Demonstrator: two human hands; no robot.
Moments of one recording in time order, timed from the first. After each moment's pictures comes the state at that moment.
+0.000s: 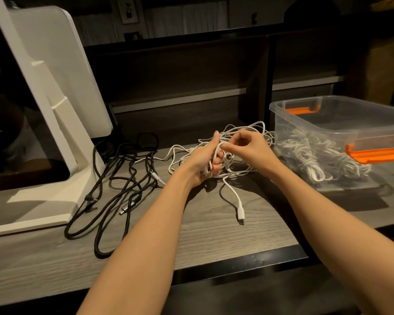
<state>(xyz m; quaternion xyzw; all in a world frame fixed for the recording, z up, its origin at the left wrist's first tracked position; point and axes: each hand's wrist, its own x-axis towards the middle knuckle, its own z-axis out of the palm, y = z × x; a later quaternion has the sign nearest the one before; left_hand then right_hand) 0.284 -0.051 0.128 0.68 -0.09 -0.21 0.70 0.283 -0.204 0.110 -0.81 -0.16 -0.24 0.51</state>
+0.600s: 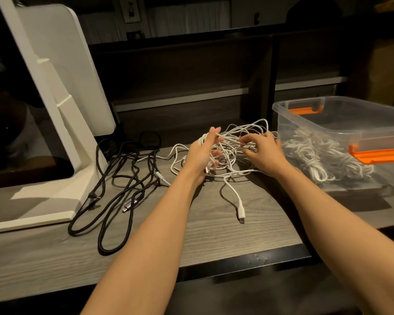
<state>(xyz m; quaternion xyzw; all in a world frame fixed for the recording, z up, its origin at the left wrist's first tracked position) 0.288 -0.053 0.120 0.67 -0.11 -0.04 0.73 0.295 -0.229 0.096 -0.93 -0.05 -0.24 0.26</state>
